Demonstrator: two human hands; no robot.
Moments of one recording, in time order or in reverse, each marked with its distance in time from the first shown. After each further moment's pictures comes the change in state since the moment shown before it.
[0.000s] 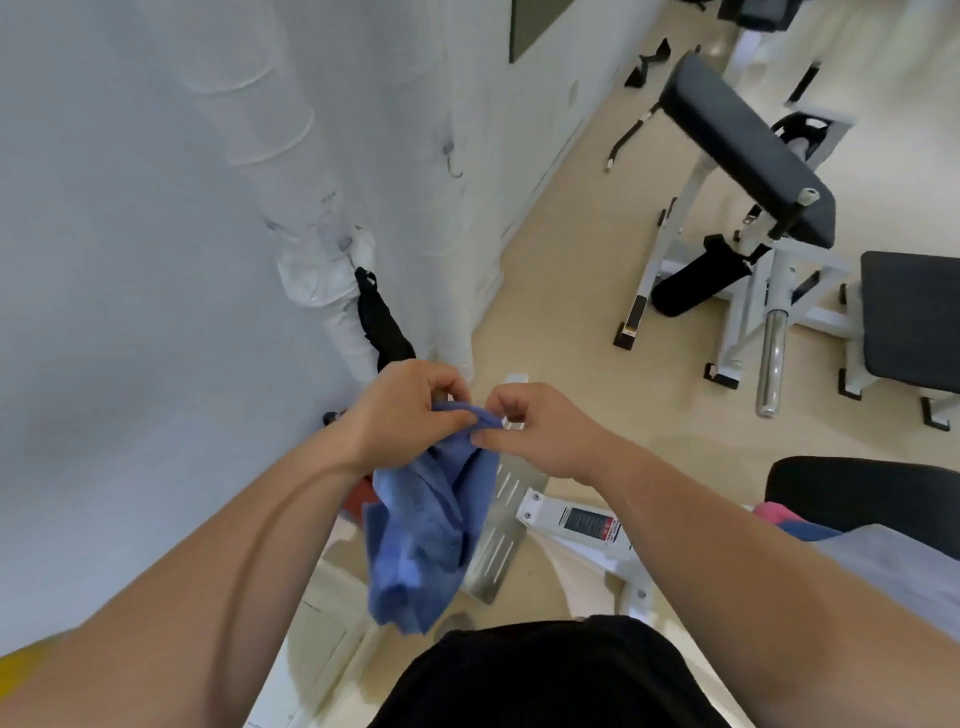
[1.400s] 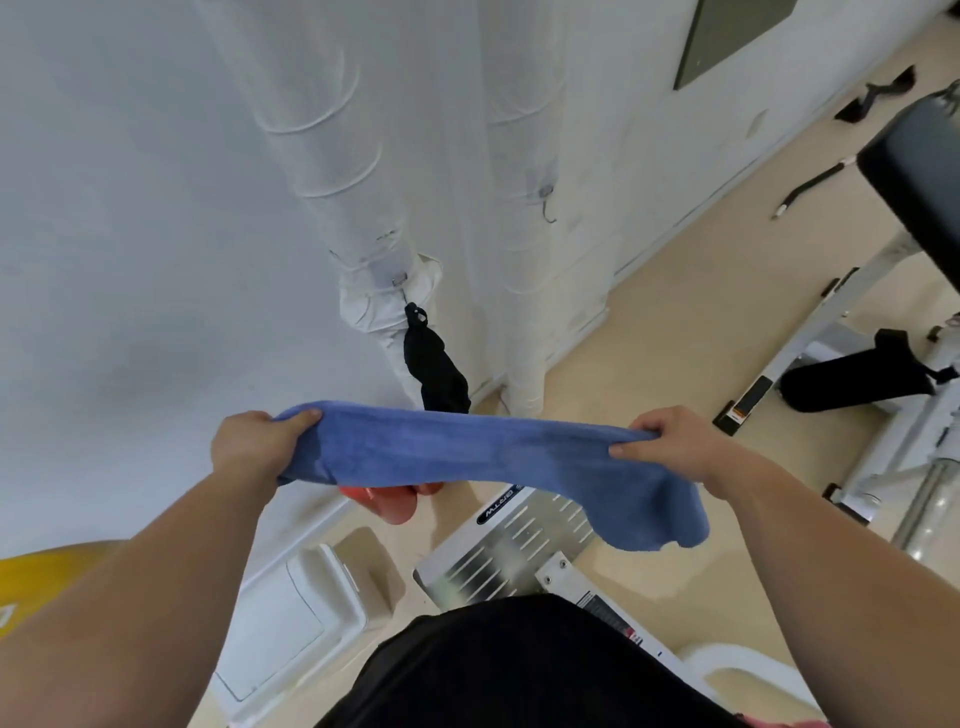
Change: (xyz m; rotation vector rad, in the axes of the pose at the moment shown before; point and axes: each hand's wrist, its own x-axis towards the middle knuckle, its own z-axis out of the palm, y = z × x) left_hand 0.013 -0.092 -0.031 -0.224 0.786 -1.226; right_hand 0.130 0.123 -0.189 -0.152 -0.156 0.288
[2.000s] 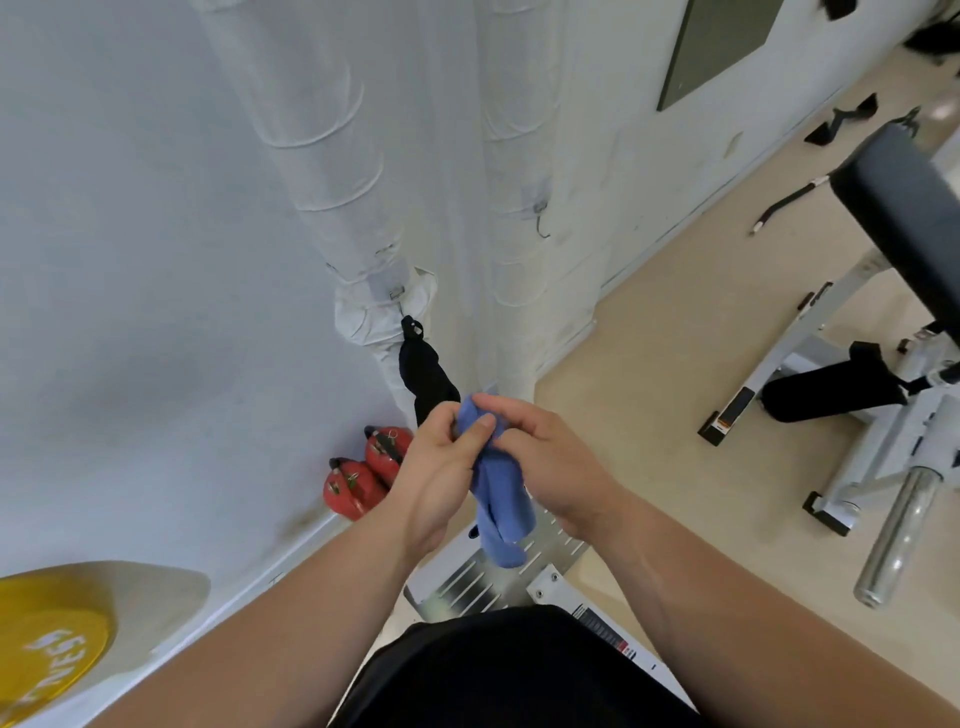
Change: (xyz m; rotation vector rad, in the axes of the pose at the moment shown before) left_hand -0.137 0.057 0.081 -0.584 -0.681 0.258; right_hand -0.055 -0.136 0.101 0.523 -0.095 -0.240
